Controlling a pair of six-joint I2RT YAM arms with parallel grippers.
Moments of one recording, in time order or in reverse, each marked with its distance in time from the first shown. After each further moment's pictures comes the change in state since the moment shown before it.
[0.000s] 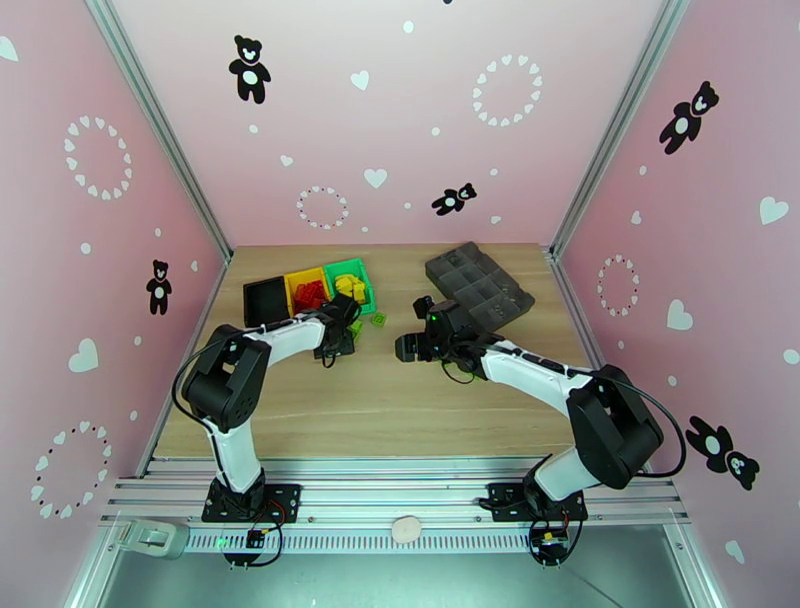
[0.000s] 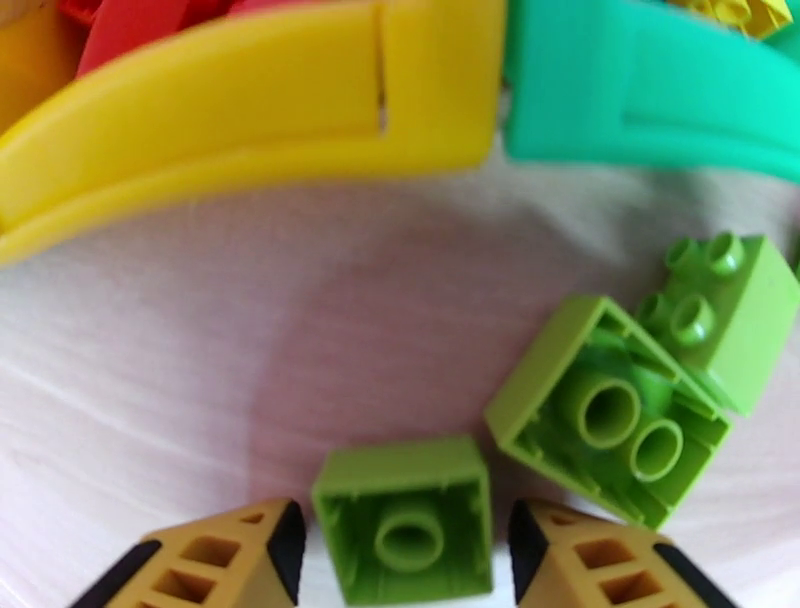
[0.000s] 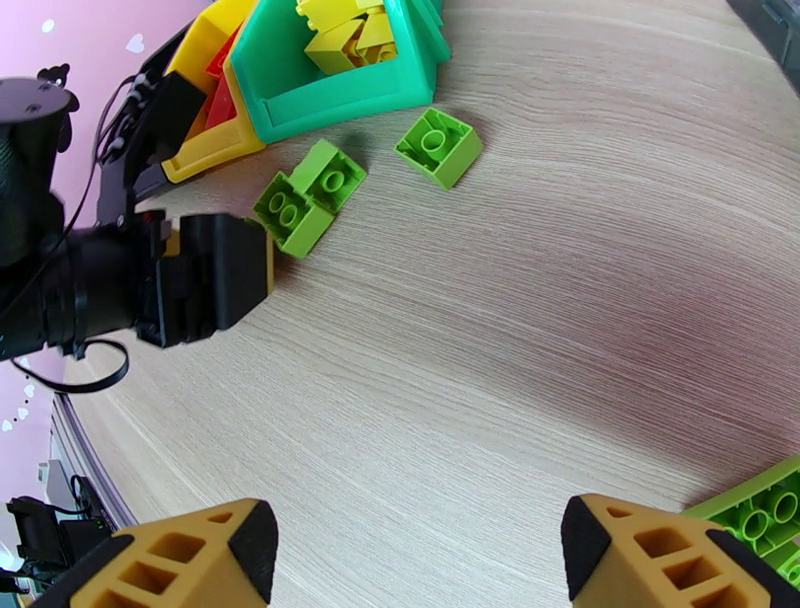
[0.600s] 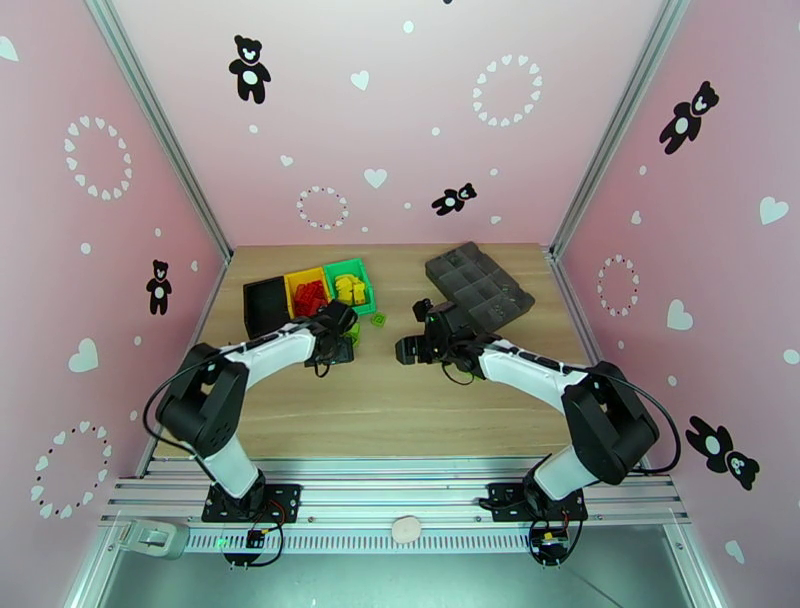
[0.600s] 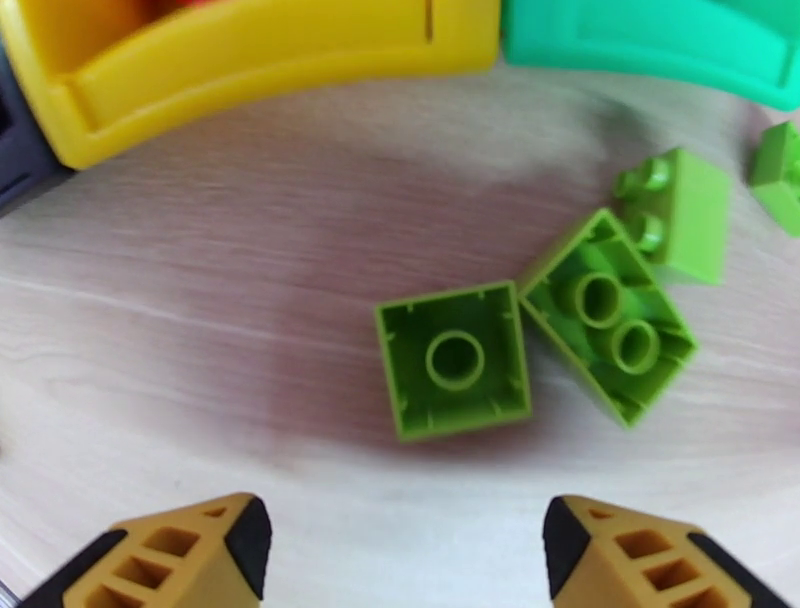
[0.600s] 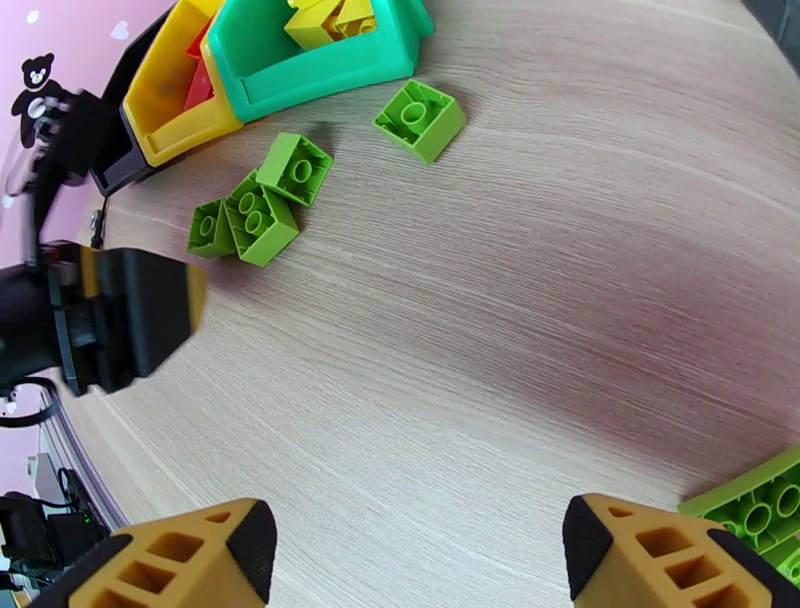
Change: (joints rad) left arm -0.042 -0.134 -0.117 -0.042 -0.004 0.006; right arm 0.000 0.020 0.000 -0.023 0.007 -0.008
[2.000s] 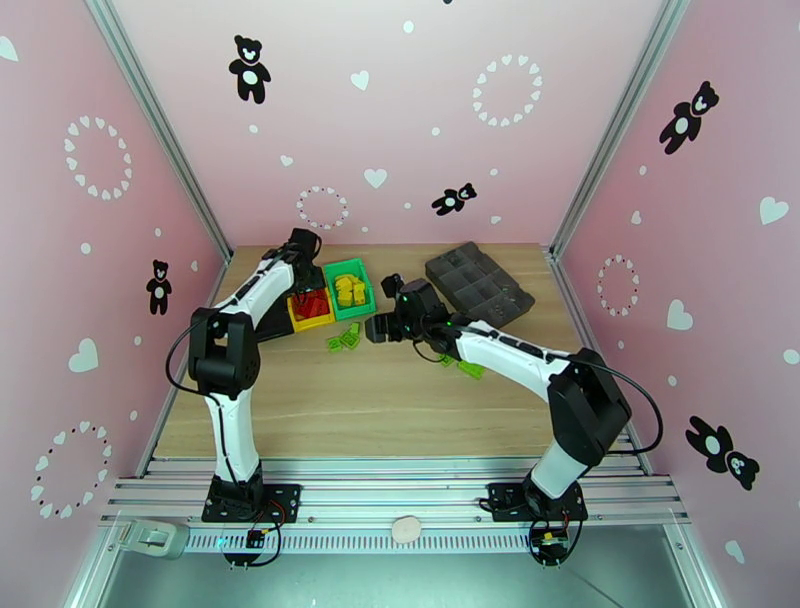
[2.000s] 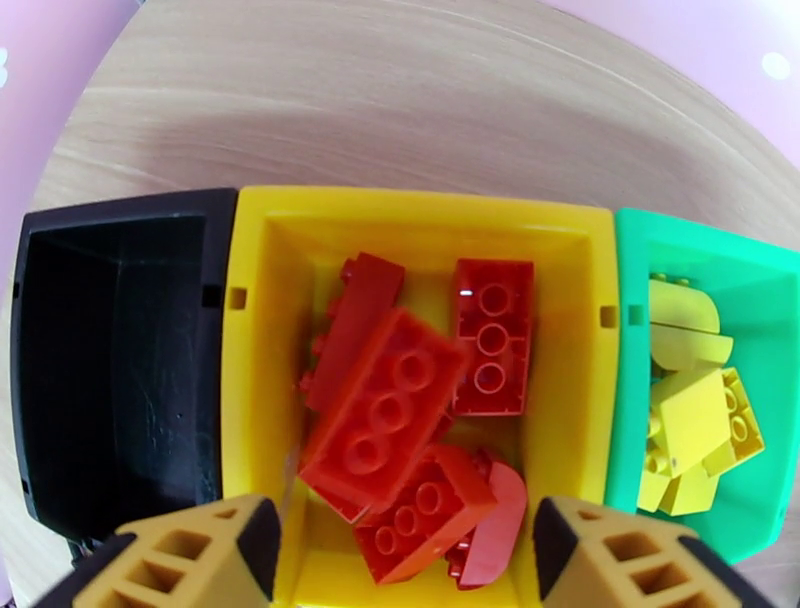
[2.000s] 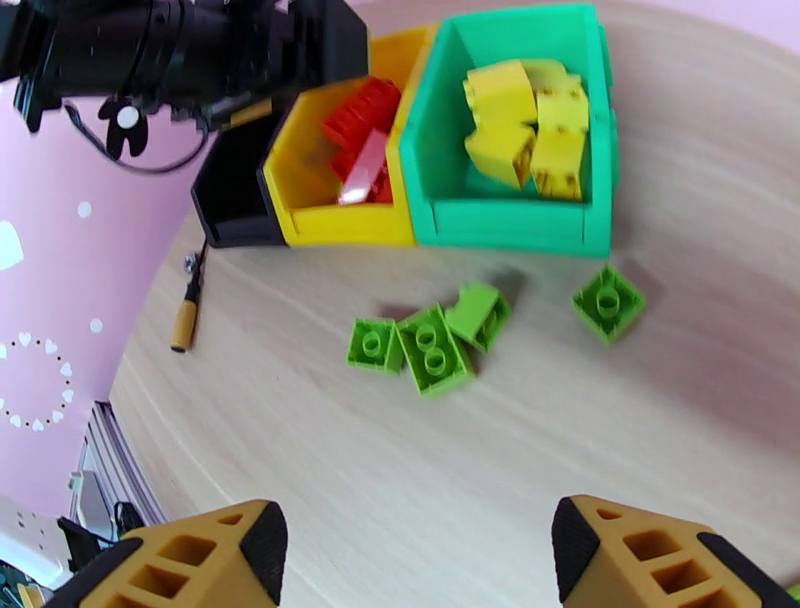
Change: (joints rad) left arm 0.322 0.307 0.714 -0.209 -0.001 0.155; right arm 0.104 0.135 0.318 -0.009 0.002 -0.010
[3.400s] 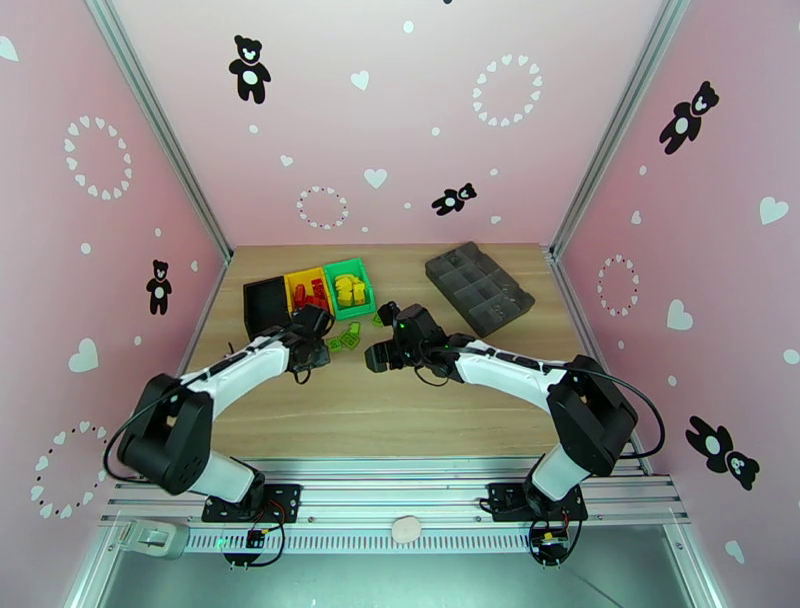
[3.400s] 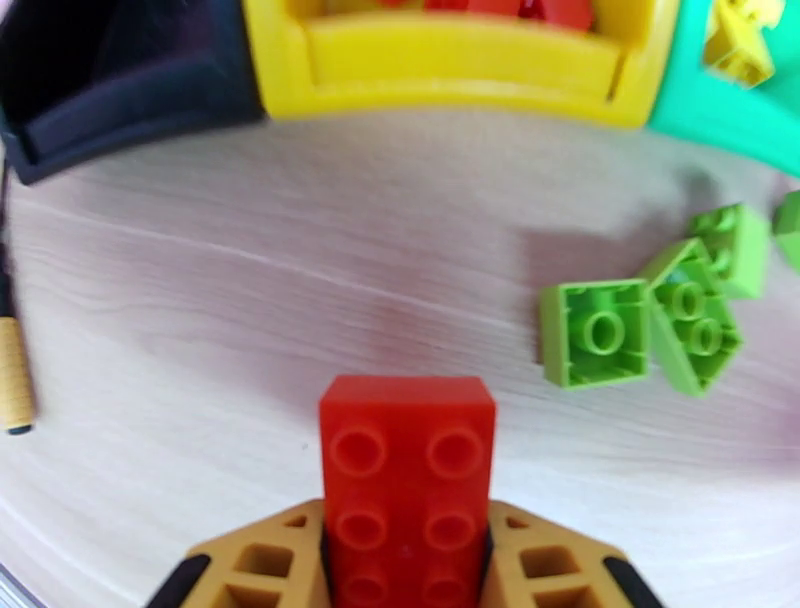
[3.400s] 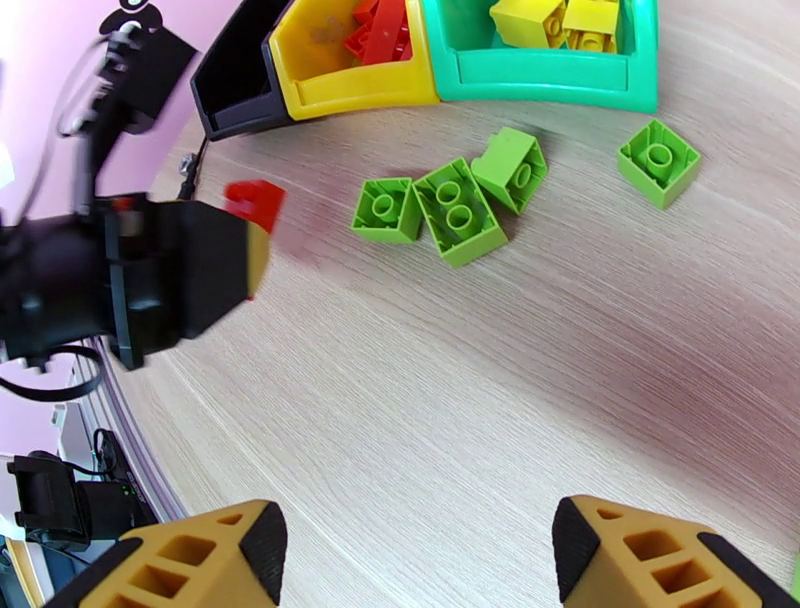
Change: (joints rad) left arm -0.231 -0.577 -0.837 0.172 -0.021 -0.163; right arm 0.075 -0.055 -0.191 0.042 -0.014 0.019
